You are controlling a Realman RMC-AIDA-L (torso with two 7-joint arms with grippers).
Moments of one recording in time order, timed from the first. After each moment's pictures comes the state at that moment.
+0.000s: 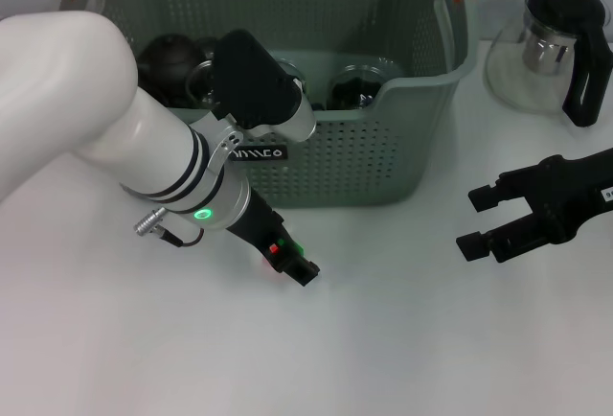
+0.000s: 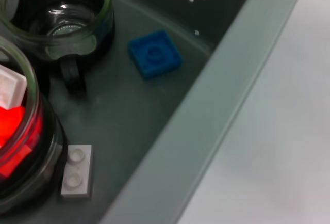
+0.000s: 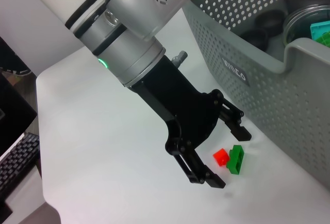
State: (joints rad) left arm -0.64 -2.18 1.55 1.08 2.58 1.19 -2.43; right arm 0.68 1.97 -0.90 -0.90 -2.21 -1.76 1.91
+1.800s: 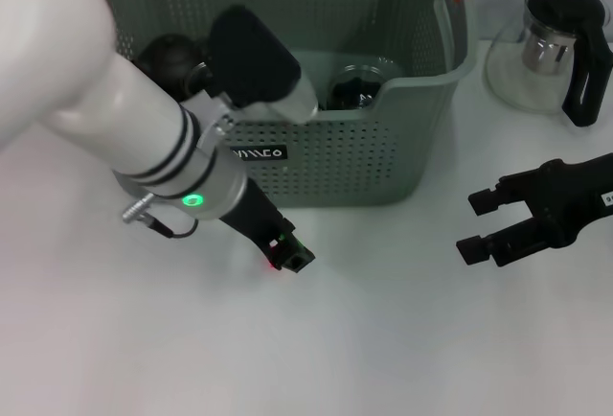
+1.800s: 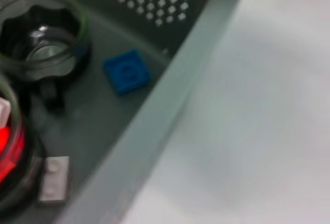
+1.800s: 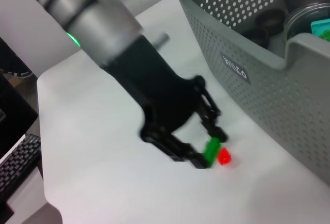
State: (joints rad) left arm -0.62 -2.18 1.51 1.26 2.58 1.38 -2.45; right arm 0.67 1.98 -0.90 -0.90 -2.20 -1.76 1.91
